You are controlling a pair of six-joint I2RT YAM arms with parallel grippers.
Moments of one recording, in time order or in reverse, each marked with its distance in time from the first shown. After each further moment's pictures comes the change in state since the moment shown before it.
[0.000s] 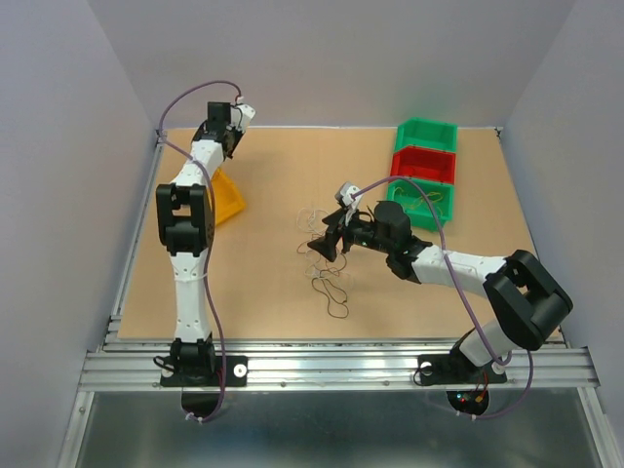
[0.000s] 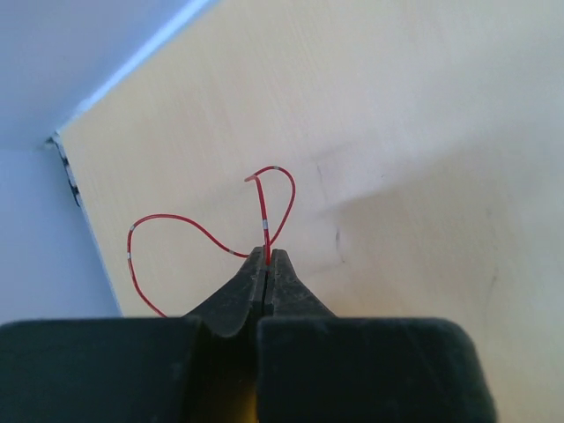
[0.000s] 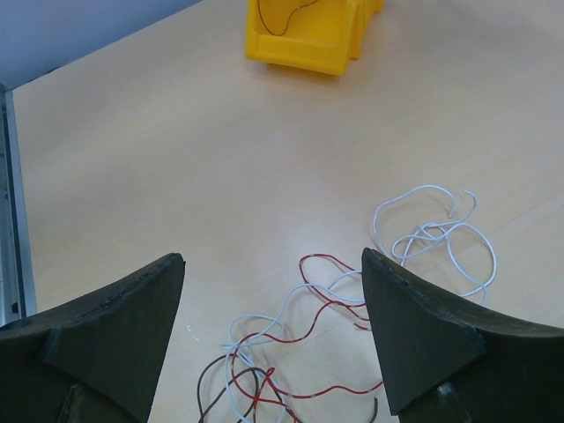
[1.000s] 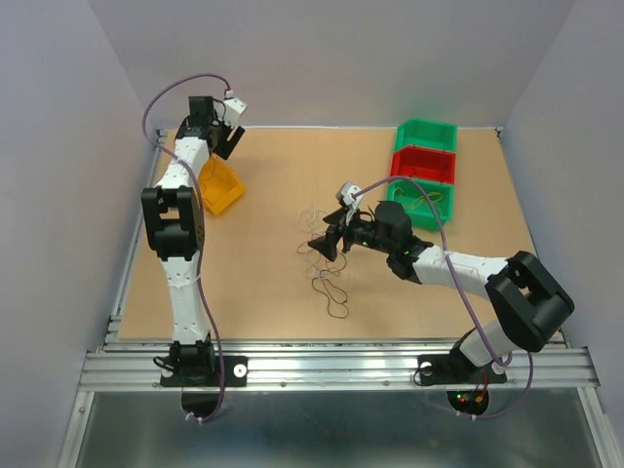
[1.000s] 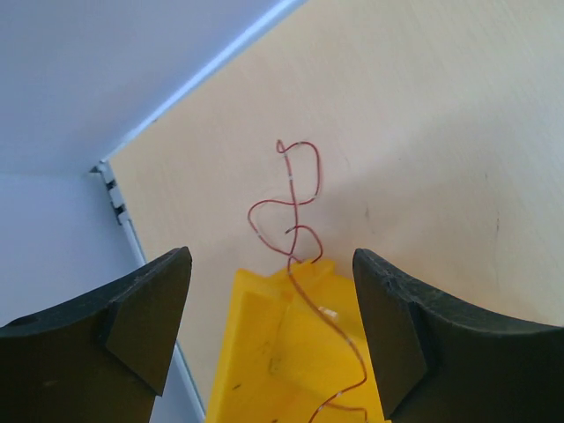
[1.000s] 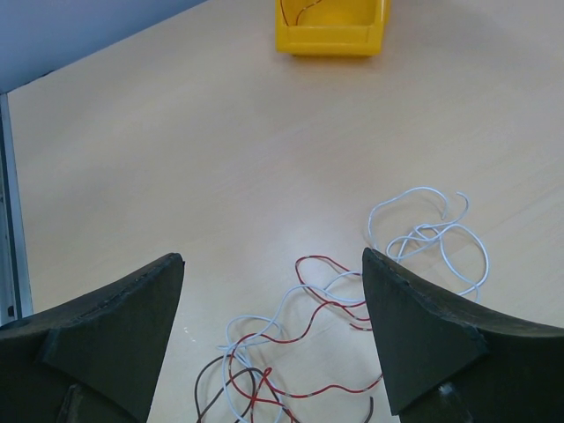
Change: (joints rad) left arm 0.072 -0.164 -0.096 0.008 0.186 0.067; right arm 0.000 -0.011 -0.002 -0.003 0.010 -0.005
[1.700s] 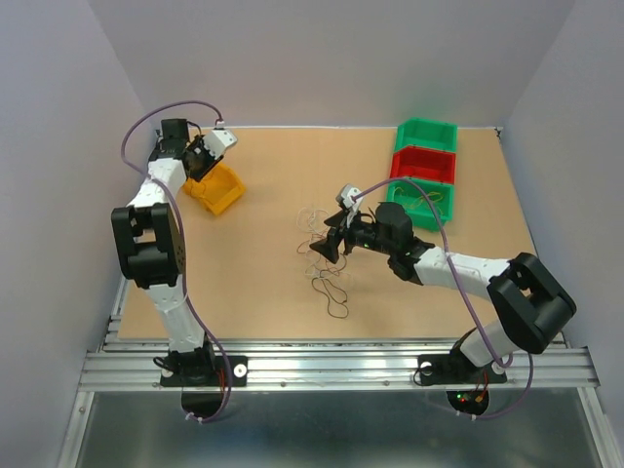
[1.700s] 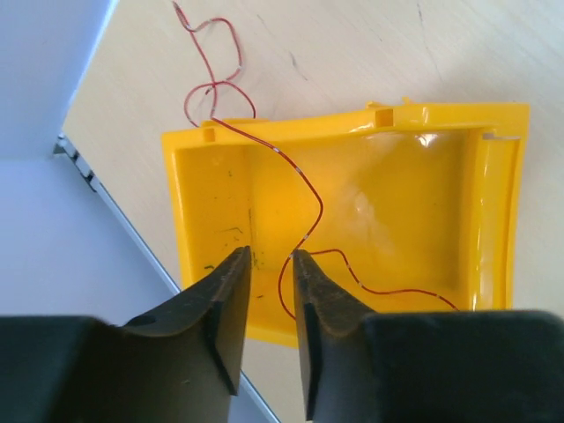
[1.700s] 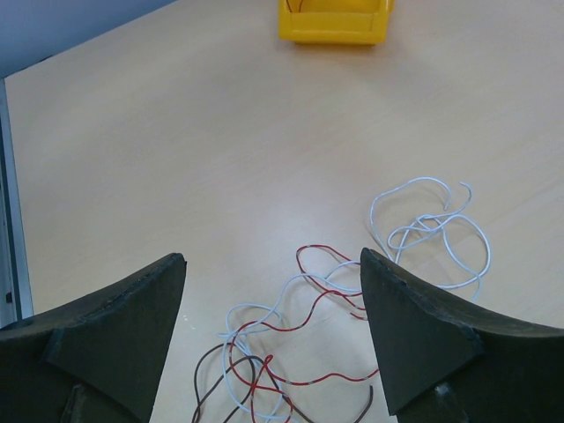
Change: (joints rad) left arm 0.087 -0.279 -0.423 -0.013 0.184 0.317; right arm 0.000 -0.014 -0.013 -0.022 -0.009 -0.022
